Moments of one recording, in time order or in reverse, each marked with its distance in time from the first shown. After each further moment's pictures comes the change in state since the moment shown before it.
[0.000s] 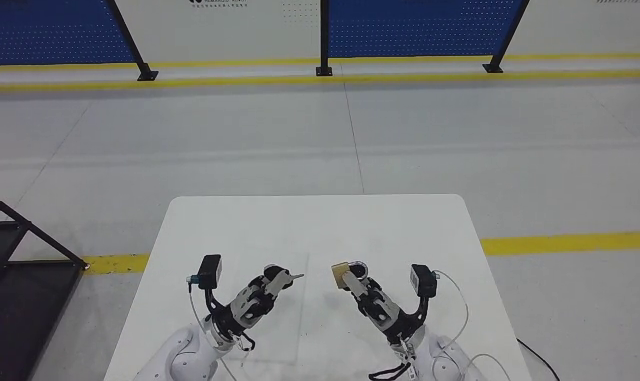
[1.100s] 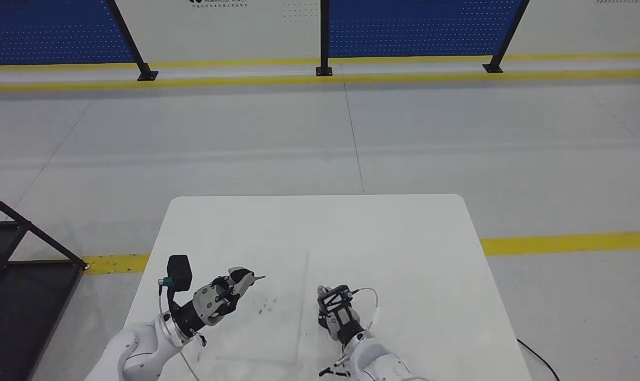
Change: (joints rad) left arm 0.114 -0.036 -0.374 -0.027 0.313 0.000 -0.152; right arm 0.081 -0.070 -0.269 0.094 -0.791 1.041 0.093
